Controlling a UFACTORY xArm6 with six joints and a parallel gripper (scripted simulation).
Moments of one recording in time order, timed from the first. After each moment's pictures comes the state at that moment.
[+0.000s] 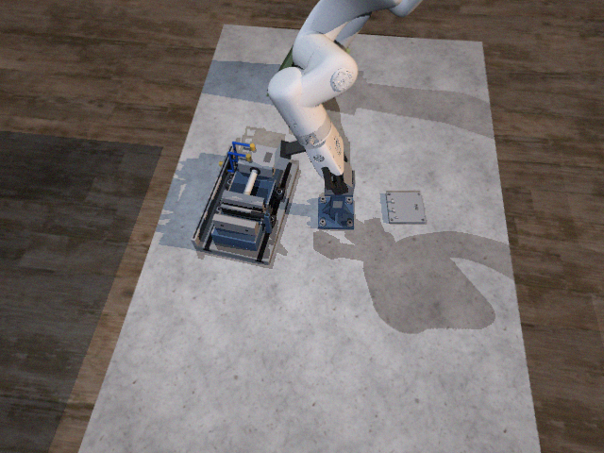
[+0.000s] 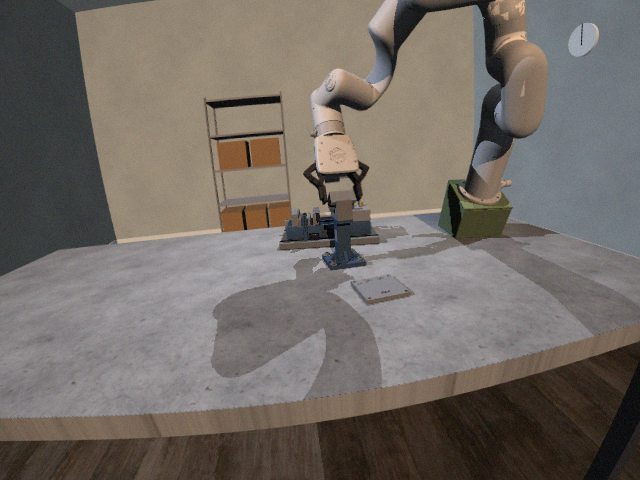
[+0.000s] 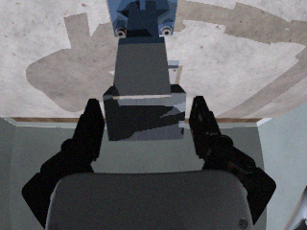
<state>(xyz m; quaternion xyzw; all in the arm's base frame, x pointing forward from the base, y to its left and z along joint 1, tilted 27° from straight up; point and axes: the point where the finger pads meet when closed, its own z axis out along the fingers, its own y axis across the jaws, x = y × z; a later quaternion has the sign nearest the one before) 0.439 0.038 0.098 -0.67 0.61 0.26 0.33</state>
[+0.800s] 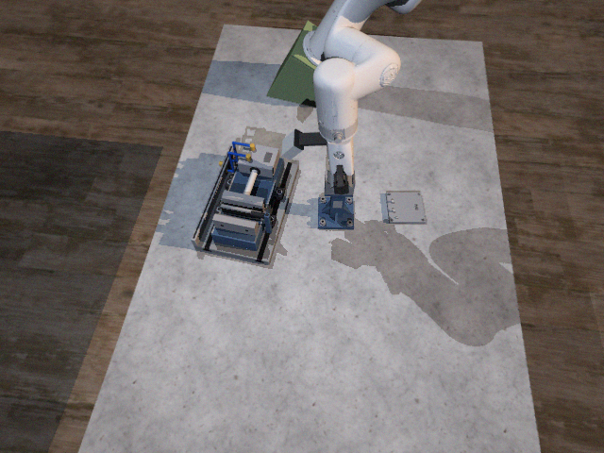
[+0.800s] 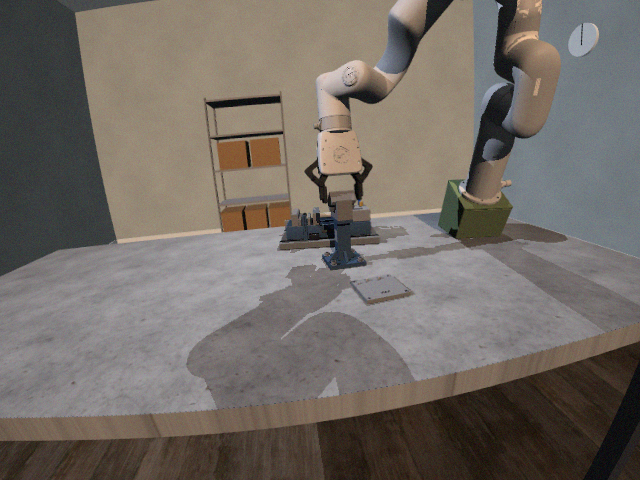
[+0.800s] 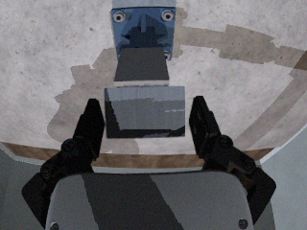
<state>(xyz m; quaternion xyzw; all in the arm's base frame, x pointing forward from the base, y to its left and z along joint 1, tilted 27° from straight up) 0.438 0.040 0.100 -0.70 0.65 0.16 0.24</state>
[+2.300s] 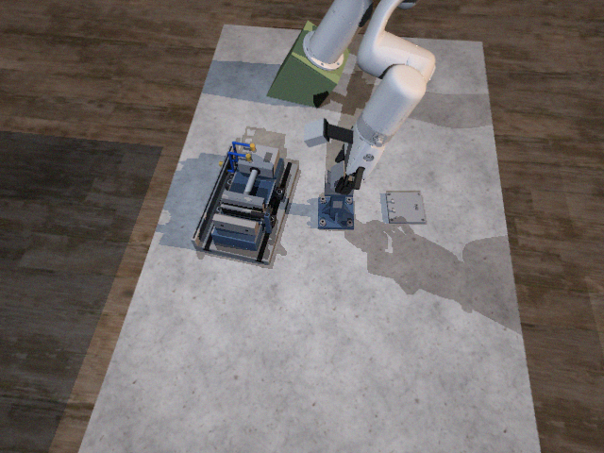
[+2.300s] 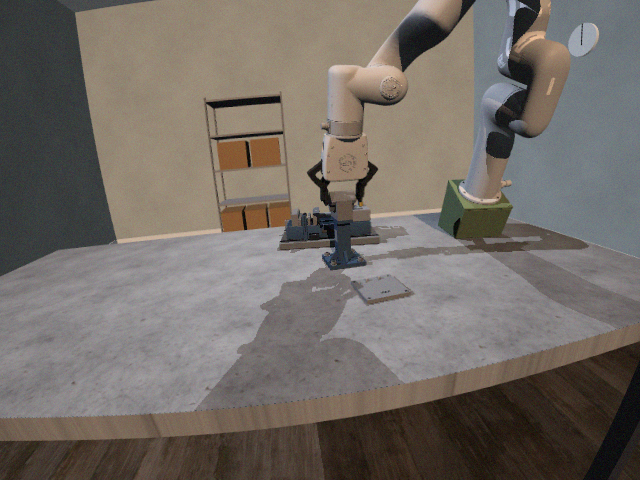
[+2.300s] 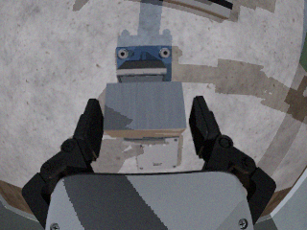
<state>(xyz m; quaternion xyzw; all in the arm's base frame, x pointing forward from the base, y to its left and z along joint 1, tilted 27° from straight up) 0.438 0.044 0.101 -0.72 0.69 0.01 0.09</state>
